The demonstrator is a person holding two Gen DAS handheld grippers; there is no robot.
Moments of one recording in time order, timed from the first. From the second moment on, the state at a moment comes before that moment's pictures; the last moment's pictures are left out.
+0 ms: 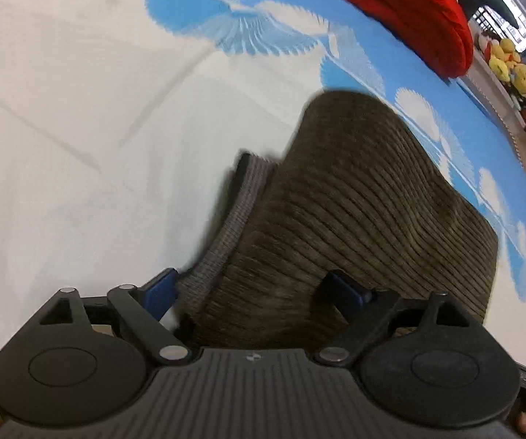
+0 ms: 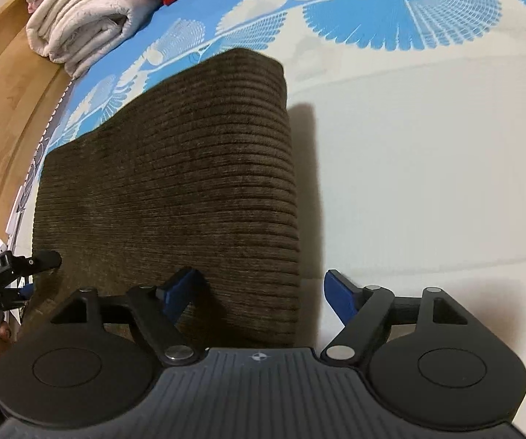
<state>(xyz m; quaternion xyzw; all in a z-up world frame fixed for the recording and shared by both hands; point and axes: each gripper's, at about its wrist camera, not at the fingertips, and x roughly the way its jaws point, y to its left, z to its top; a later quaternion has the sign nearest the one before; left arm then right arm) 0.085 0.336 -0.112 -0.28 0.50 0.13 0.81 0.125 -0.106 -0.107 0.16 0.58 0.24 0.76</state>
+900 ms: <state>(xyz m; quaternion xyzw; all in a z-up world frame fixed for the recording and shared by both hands) 0.147 0.077 -0.053 -0.10 0.40 -0.10 0.91 0.140 -0.343 -0.024 0.04 0.42 0.06 0.91</state>
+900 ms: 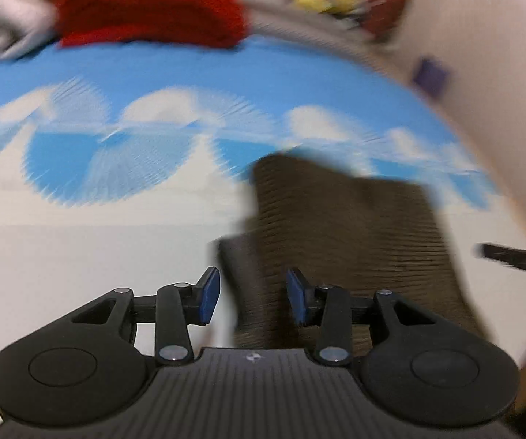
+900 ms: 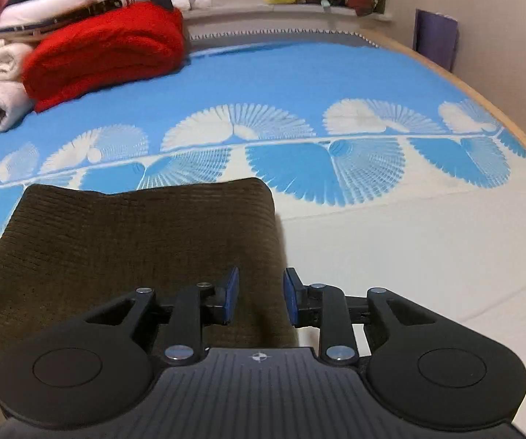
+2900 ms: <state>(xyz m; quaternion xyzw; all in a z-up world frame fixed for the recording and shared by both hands) 0.251 0.130 -0.094 -0.22 0.41 -0.01 0.88 0.238 -0.334 -0.079 0.13 0.45 0.07 0.88</state>
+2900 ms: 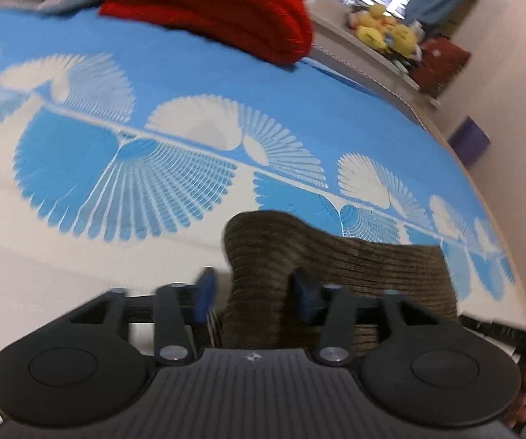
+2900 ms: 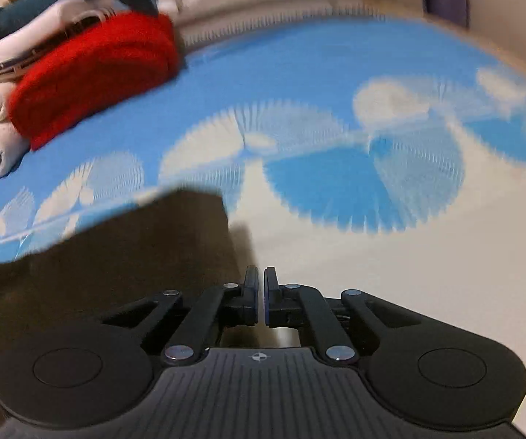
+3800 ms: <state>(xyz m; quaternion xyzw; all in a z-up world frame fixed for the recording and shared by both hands) 0.243 0.150 -0.069 -0.20 0.38 0.06 0.90 0.237 -0.272 -0.085 0.15 0.45 0.12 0.87</state>
